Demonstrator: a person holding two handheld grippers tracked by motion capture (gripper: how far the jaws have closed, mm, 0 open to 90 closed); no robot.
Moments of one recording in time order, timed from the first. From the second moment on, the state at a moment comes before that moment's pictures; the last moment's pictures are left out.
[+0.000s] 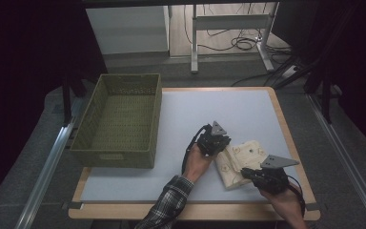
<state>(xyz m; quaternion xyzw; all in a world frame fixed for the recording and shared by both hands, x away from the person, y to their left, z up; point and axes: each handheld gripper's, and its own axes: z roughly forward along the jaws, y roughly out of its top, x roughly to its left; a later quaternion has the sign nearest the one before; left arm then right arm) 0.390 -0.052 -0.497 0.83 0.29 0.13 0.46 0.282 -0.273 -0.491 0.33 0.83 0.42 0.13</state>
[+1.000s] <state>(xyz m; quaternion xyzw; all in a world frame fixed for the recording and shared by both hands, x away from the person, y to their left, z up) 0.416 -0.131 -0.492 0.86 0.24 0.13 0.44 0.291 -0.339 -0.493 0.40 0.81 0.41 0.16</state>
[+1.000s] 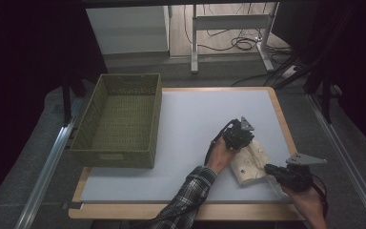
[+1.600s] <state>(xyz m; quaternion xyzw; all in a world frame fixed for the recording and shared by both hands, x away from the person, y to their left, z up) 0.414 -0.121 -0.484 0.84 0.27 0.15 0.45 0.291 -0.364 -0.490 0.43 0.79 0.40 0.20</state>
